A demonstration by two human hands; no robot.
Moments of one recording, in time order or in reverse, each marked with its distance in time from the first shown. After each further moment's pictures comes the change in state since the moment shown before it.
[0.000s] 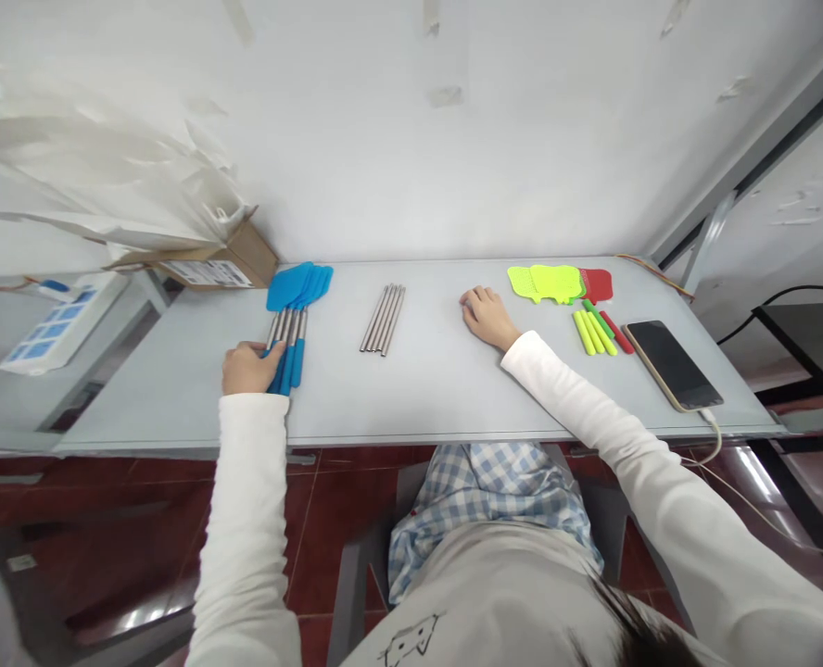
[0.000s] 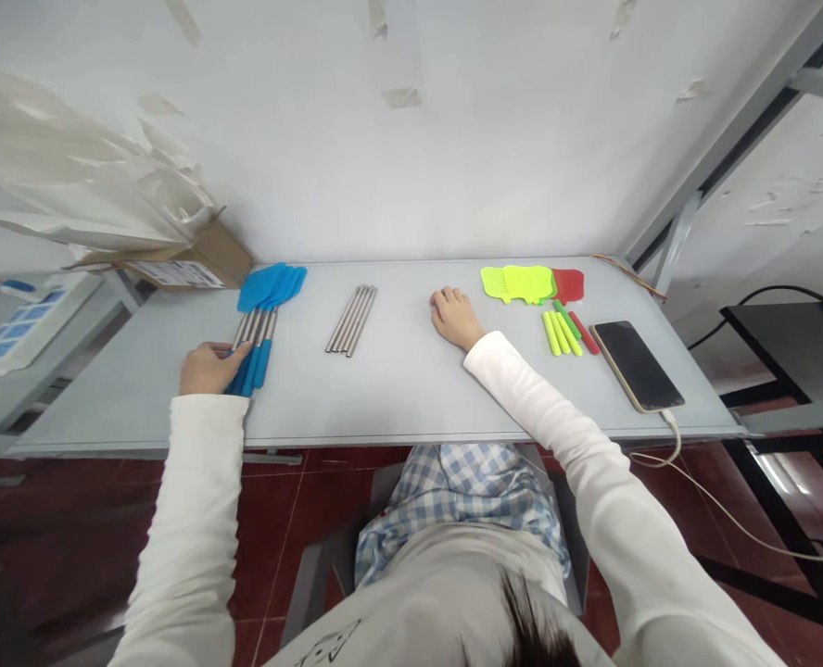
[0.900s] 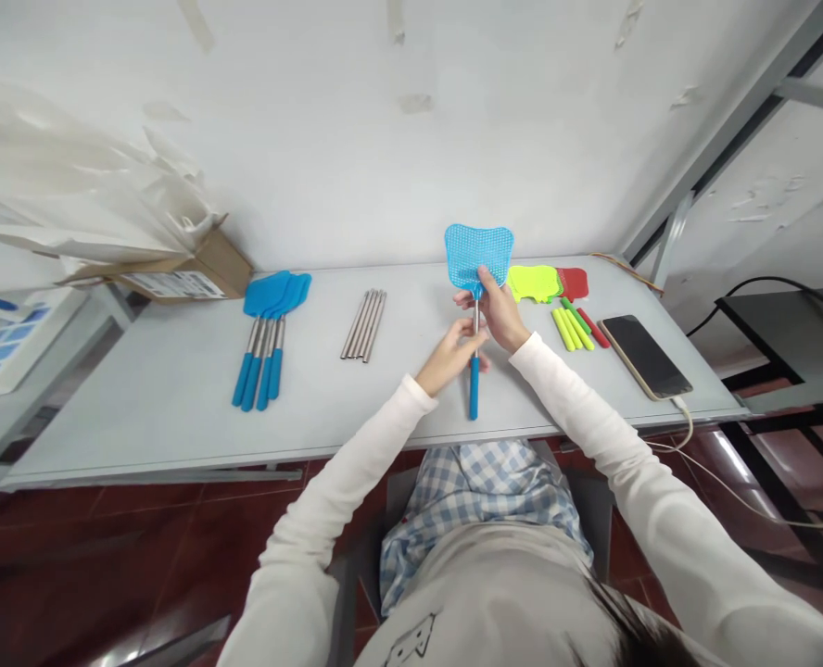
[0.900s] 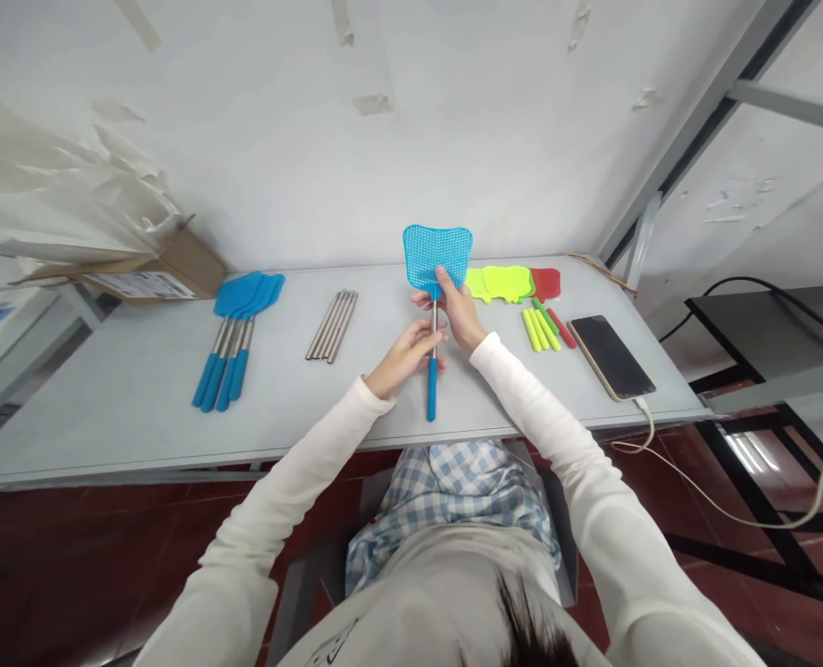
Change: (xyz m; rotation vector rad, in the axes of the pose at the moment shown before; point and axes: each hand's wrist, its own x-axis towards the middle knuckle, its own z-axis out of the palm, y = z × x) left_hand -0.162 0.237 0.109 -1.104 -1.035 0.018; right_hand -0.012 -0.031 -0.065 1.444 0.278 0.442
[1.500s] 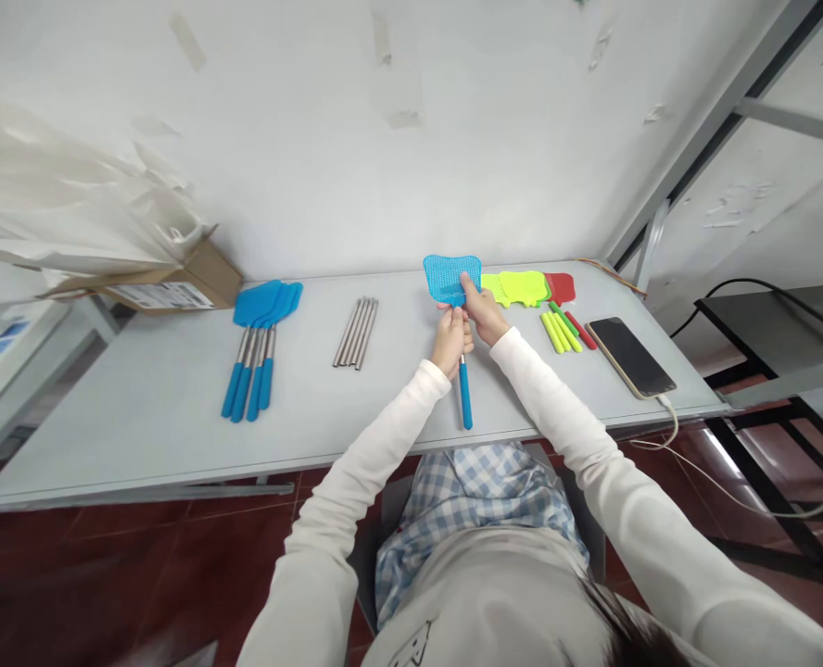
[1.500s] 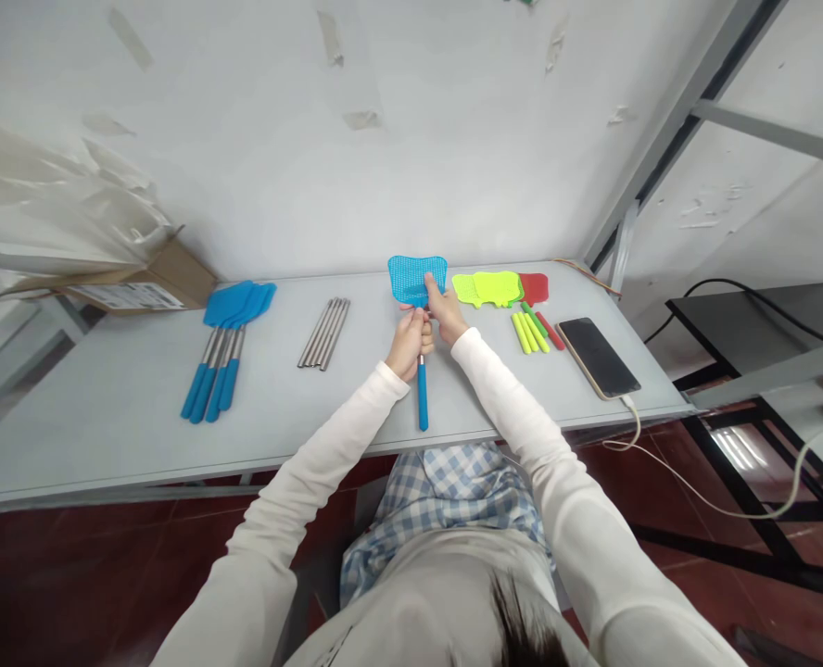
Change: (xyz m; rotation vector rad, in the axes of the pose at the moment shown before) left_hand 0.035 0.008 0.026 -0.272 0.281 -0.077; right_hand 0.019 0.005 0.006 -0.128 0.166 0.199
